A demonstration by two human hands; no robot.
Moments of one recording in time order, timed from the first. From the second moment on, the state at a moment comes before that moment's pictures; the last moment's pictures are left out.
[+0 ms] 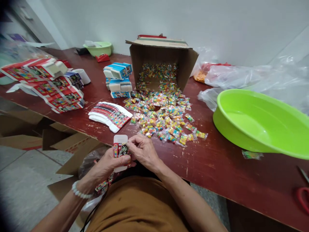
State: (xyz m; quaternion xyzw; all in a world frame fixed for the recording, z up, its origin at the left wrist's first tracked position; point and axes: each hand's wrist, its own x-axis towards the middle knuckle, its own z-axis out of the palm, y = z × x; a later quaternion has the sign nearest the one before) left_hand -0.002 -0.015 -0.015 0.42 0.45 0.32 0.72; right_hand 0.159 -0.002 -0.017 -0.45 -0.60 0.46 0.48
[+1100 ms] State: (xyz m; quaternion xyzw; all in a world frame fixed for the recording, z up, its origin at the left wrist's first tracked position) left_hand -0.006 -0.014 -0.027 0.45 0.48 0.45 0.61; right_hand 0.159 0.004 -0.028 -0.44 -0.42 0.63 0.48
